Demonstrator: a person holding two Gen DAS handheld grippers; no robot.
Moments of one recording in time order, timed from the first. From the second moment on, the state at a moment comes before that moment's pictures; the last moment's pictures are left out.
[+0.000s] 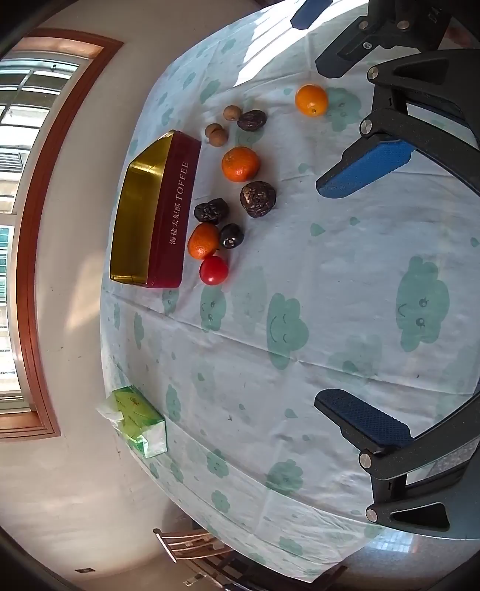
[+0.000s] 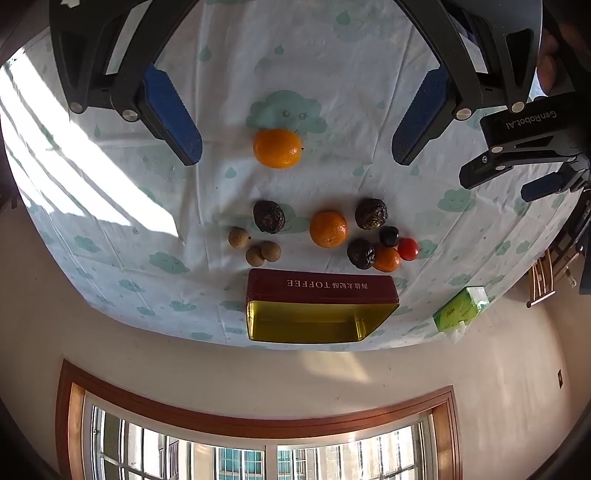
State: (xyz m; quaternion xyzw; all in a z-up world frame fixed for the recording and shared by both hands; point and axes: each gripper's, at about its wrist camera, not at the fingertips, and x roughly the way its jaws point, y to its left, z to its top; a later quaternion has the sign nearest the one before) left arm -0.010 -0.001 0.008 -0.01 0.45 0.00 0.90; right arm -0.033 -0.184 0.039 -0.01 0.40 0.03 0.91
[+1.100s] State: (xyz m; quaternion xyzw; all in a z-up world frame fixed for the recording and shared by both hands) left arm 0.004 0.011 -0.017 -0.01 0.47 0.01 0.88; right arm -0.023 -0.192 0.023 -0.01 0.42 0.02 0.91
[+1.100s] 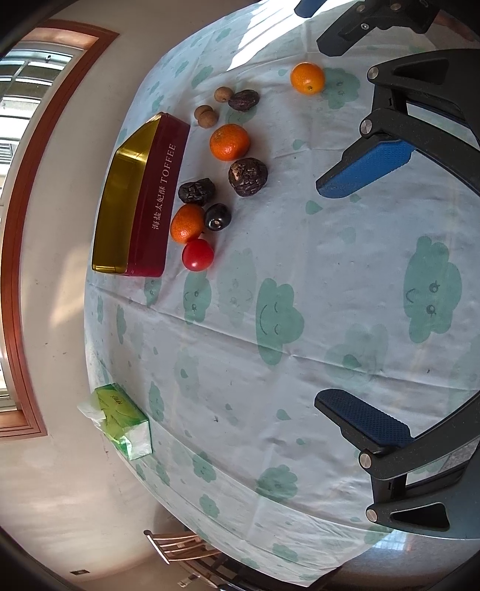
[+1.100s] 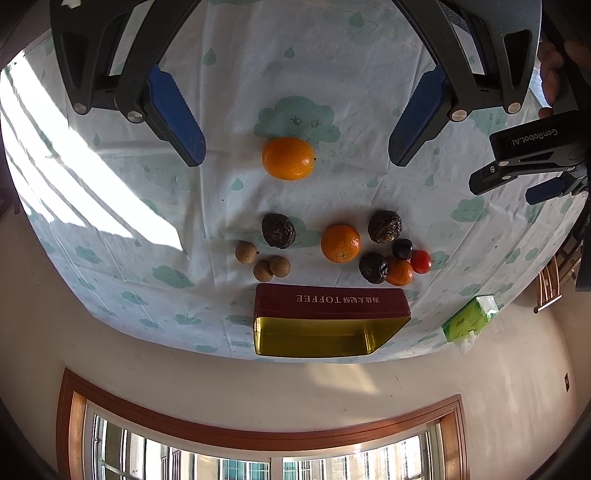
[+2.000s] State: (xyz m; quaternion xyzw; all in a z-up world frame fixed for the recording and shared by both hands) left arm 0.018 0.004 -0.035 0.00 0.49 -0.01 0.87; right arm -0.007 -0.195 0.000 -0.01 0.46 0.02 0.89
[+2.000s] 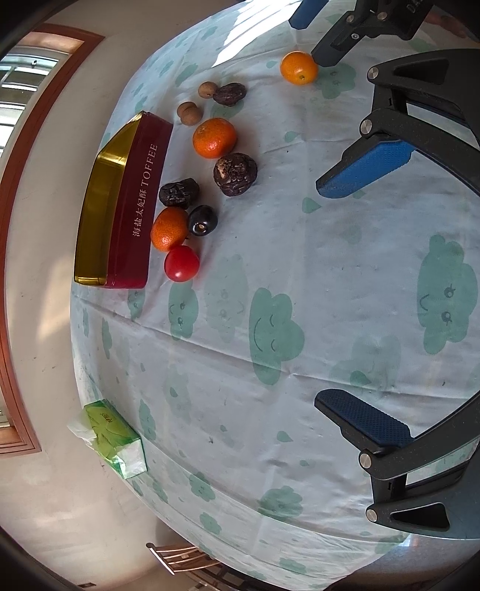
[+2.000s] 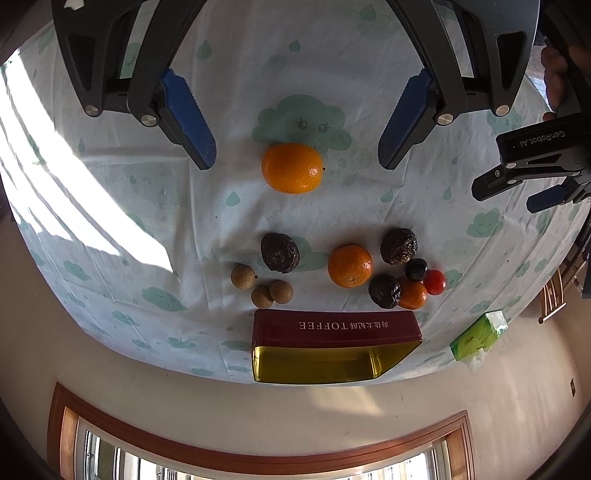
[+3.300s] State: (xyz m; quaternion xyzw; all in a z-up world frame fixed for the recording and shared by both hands) left arm 0.056 -0.058 -0.037 0.03 0.48 -0.09 0.87; right arm 0.022 -0.210 -0.025 0.00 0.49 0.04 0.87
